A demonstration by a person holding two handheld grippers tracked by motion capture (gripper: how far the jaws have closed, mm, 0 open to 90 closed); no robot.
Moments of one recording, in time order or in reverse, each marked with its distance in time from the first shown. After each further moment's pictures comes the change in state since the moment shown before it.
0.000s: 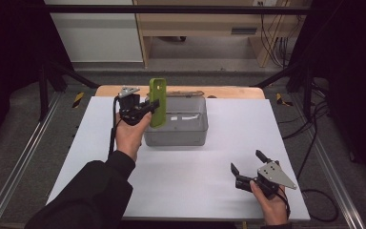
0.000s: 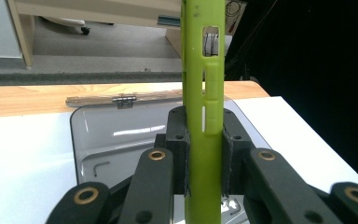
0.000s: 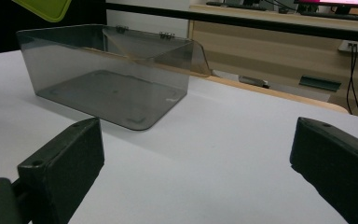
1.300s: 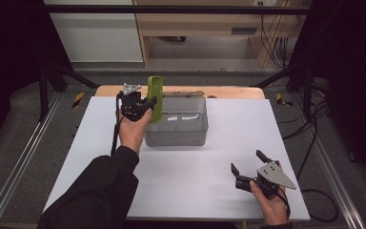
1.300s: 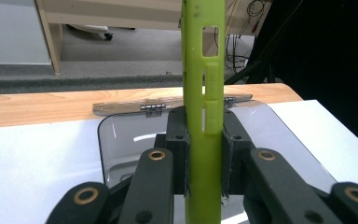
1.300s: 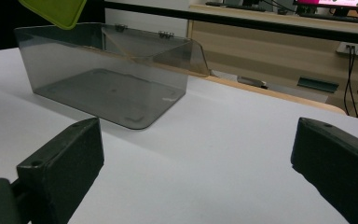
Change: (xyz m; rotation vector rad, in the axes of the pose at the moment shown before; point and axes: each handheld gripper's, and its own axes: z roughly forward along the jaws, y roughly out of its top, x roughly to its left) left arm 0.013 -0.002 0.025 -0.004 0.087 0.035; right arm 0.000 -0.001 0.000 0.001 -0.004 -0.016
